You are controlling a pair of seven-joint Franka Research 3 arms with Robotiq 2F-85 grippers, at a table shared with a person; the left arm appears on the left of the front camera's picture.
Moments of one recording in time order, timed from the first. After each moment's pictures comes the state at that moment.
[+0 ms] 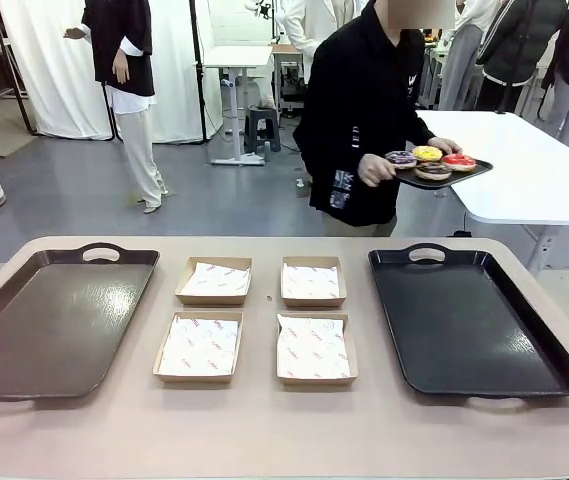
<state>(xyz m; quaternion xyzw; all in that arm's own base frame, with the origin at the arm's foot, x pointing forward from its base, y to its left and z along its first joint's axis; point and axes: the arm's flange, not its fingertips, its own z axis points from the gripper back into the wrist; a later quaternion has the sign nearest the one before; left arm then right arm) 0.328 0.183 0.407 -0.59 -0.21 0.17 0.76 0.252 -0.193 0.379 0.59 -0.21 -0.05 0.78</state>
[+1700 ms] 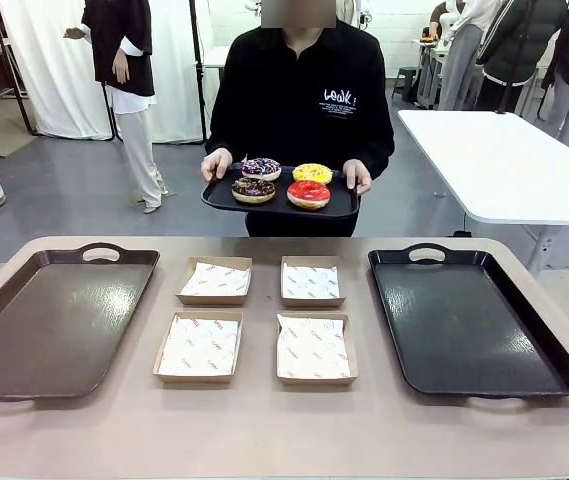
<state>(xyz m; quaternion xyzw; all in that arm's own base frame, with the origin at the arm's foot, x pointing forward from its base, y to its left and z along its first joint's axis) 0.325 0.168 0.424 -0.60 -0.12 0.08 0.79 0.255 -0.174 0.387 0.58 -0.18 -0.02 0.80</state>
